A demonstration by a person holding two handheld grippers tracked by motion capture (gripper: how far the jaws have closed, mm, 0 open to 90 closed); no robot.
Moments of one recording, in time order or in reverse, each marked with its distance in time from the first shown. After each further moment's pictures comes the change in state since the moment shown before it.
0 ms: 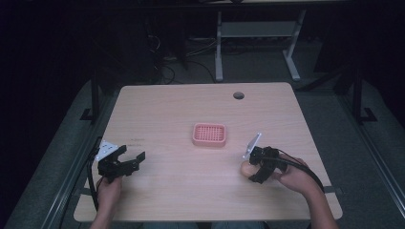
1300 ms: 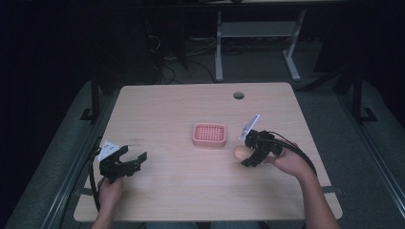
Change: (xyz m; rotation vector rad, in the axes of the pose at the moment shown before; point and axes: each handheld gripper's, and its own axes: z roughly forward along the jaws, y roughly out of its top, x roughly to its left) left arm -0.006 0.000 0.002 -0.001 -0.011 -0.007; right arm -0.030 0.030 -0.021 -0.104 0.039 0.000
